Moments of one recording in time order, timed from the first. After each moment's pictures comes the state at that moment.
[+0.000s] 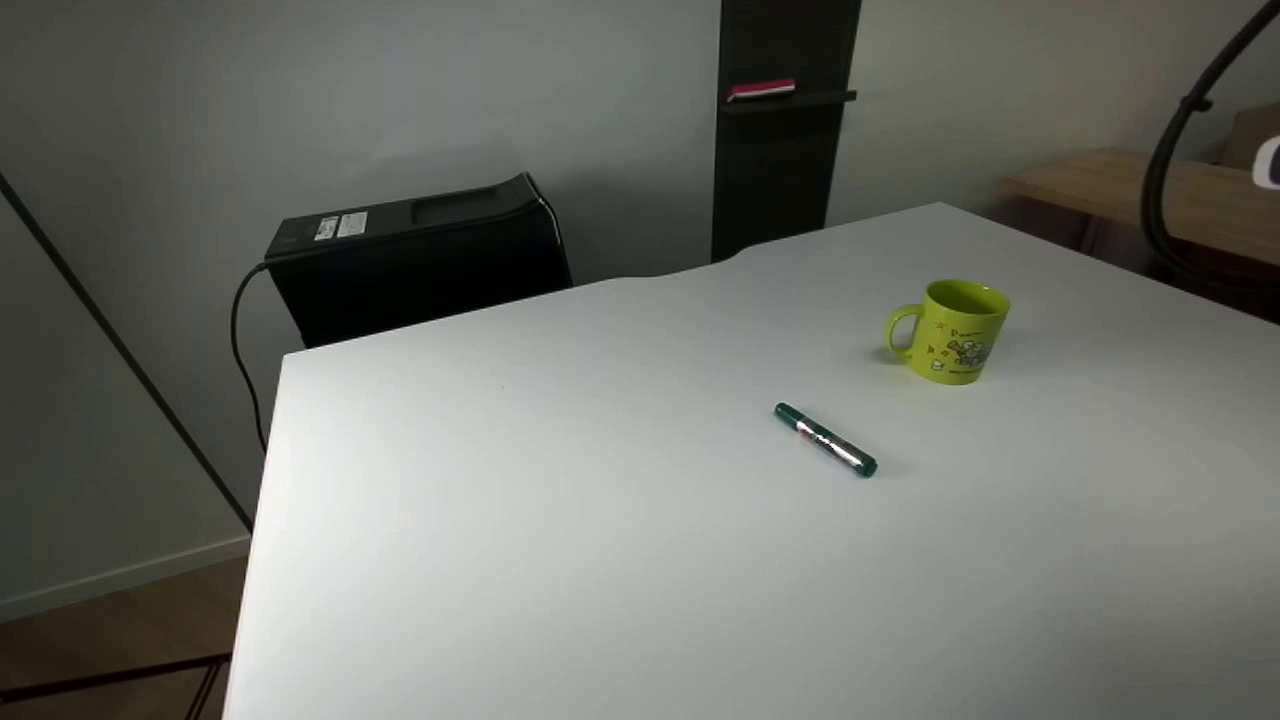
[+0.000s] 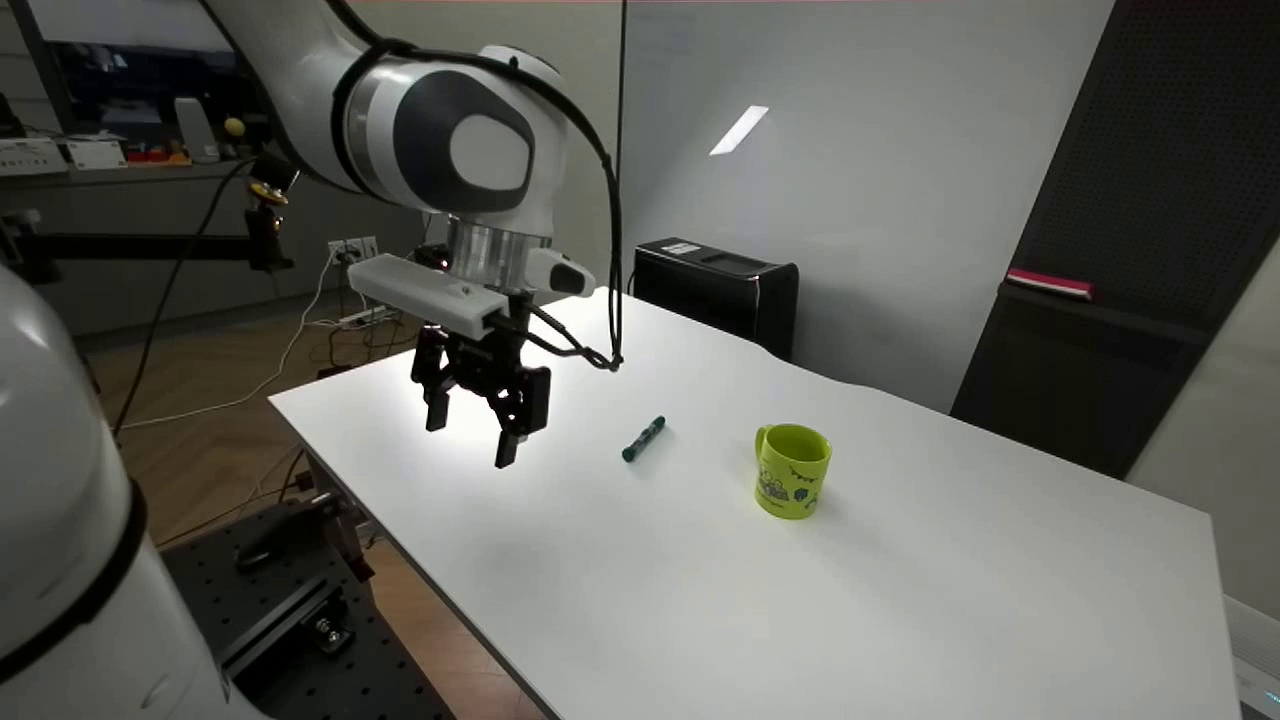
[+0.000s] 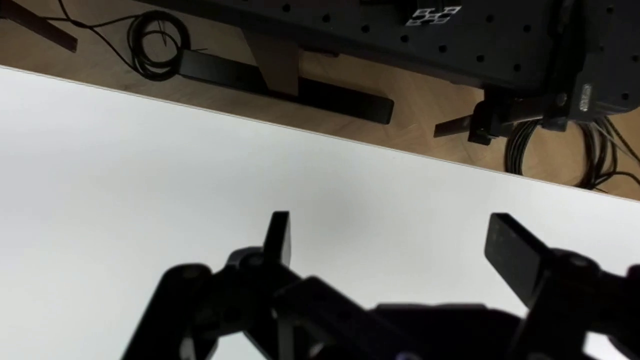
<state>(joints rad) 0.15 -0.21 0.16 -2.81 0.14 2.36 -0.03</state>
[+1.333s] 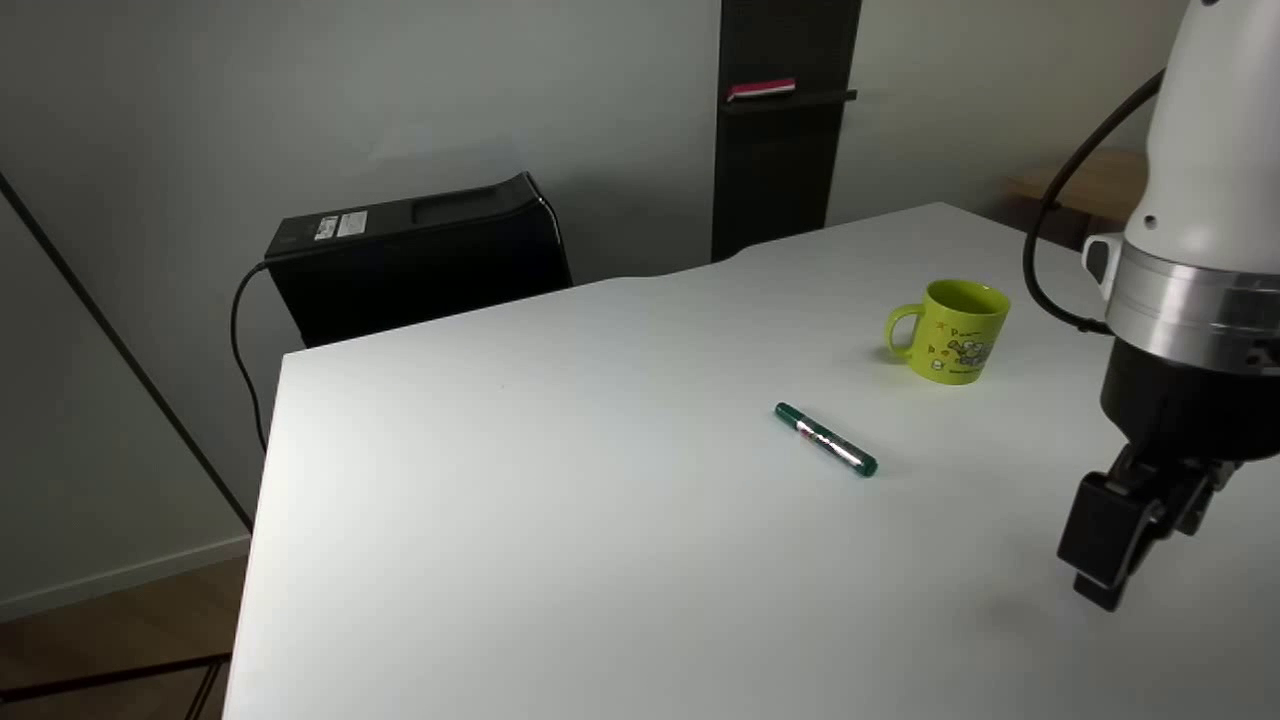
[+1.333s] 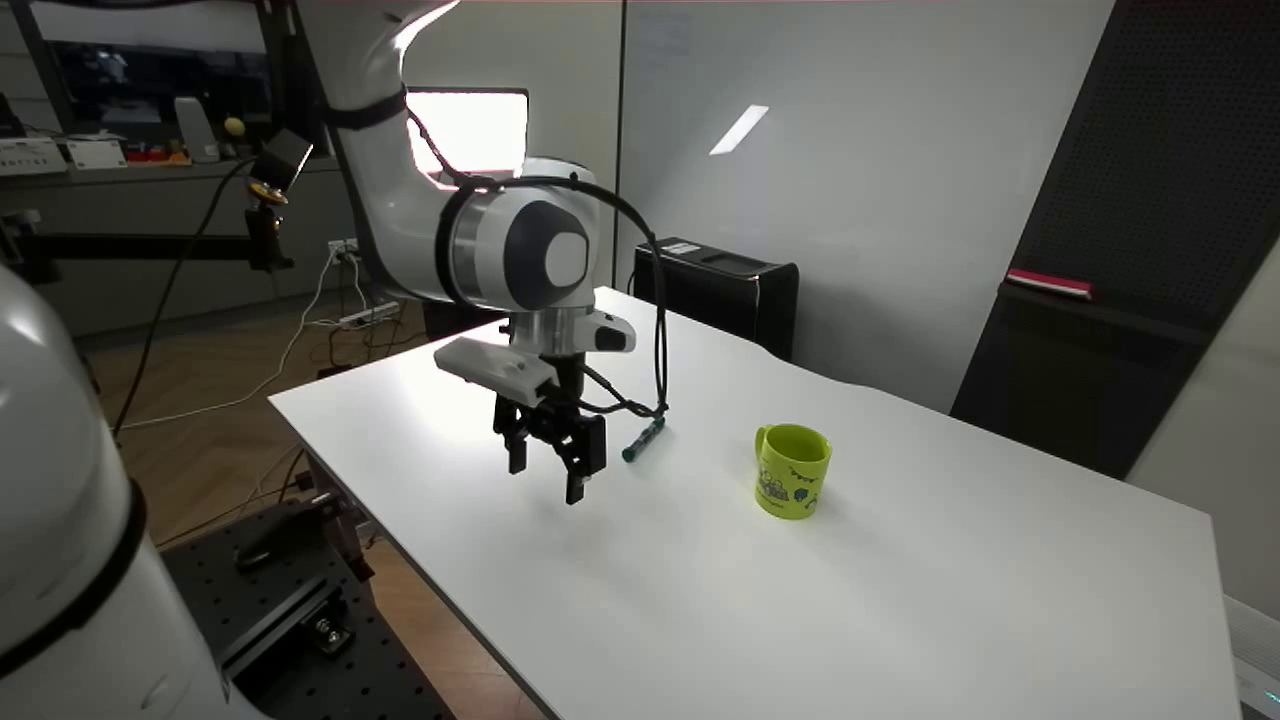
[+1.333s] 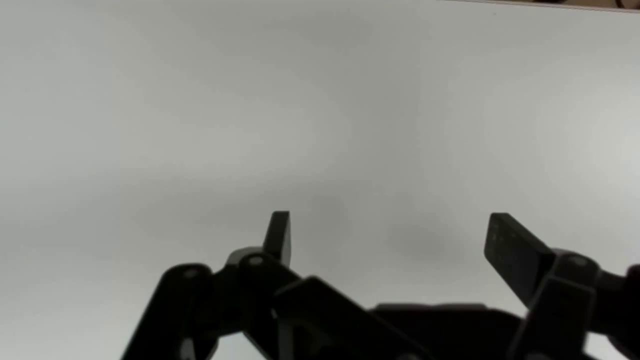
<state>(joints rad) 0.15 0.19 0.08 -2.66 -0.17 2.67 0.29</state>
